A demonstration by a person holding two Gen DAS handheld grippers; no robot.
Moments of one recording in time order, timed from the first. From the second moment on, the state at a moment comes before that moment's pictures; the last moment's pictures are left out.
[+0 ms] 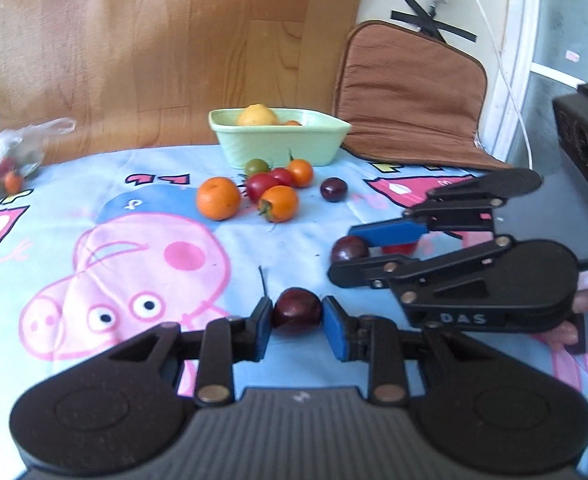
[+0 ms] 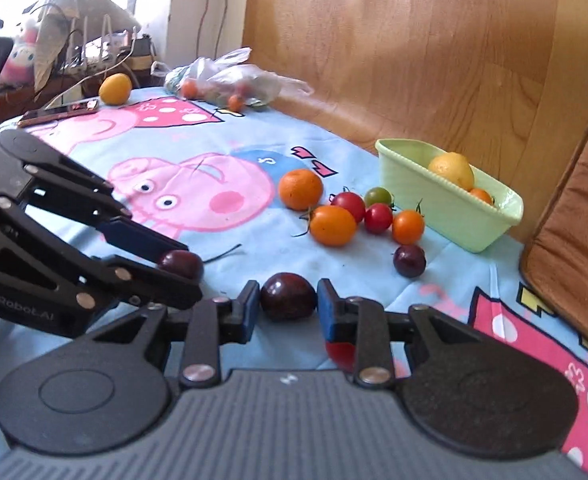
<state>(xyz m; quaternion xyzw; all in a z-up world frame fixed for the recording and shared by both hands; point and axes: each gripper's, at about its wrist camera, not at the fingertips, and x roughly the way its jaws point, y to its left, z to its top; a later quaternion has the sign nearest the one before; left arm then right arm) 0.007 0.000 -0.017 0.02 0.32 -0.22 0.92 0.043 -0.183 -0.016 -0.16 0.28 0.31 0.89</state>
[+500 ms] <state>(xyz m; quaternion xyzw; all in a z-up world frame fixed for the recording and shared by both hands) 0.188 -0.027 0.043 -0.03 0.29 -0.22 0.93 0.152 -0.238 0.027 0.00 0.22 0.17 0.96</state>
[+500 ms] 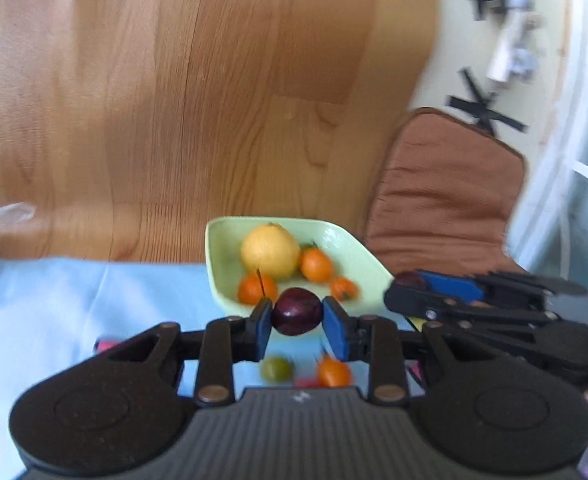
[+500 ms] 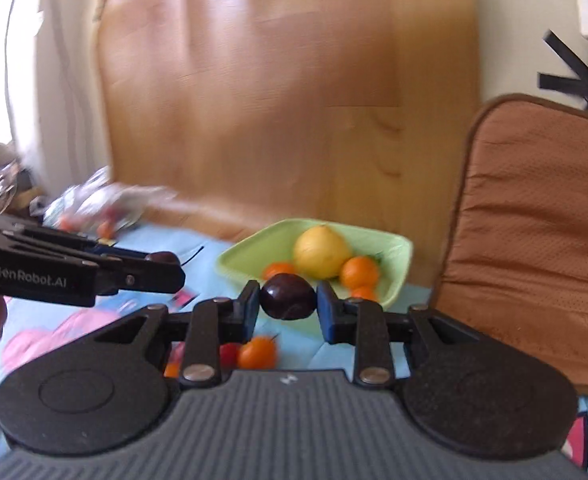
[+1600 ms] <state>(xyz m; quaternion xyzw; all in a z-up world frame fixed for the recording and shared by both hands) 0.066 0.054 -0.003 -0.11 0.30 -0.16 0.93 0.035 -0.241 0.008 0.04 0.25 0.20 0.95</state>
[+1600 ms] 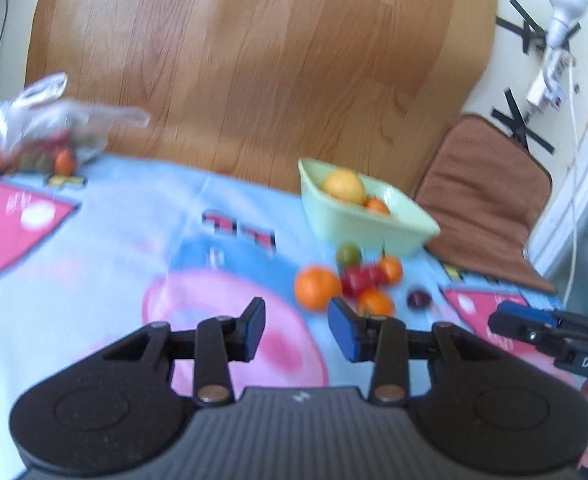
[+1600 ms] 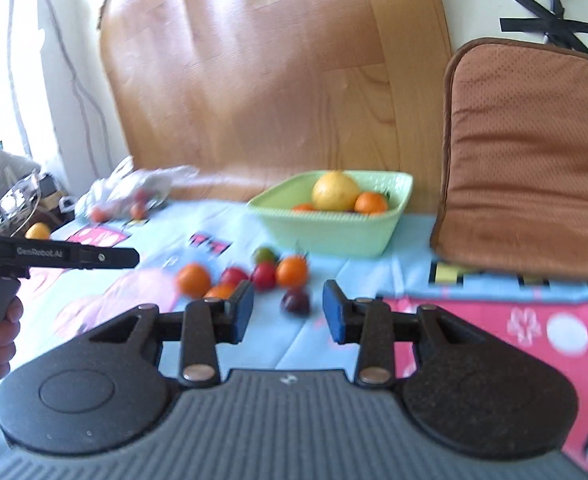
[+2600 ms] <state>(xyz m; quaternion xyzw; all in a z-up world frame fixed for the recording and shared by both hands) 0.017 0.046 -0.027 -0.09 0.26 -0.18 0.94 0.014 -0.184 -0.020 -0.02 0.30 0.22 0.93</state>
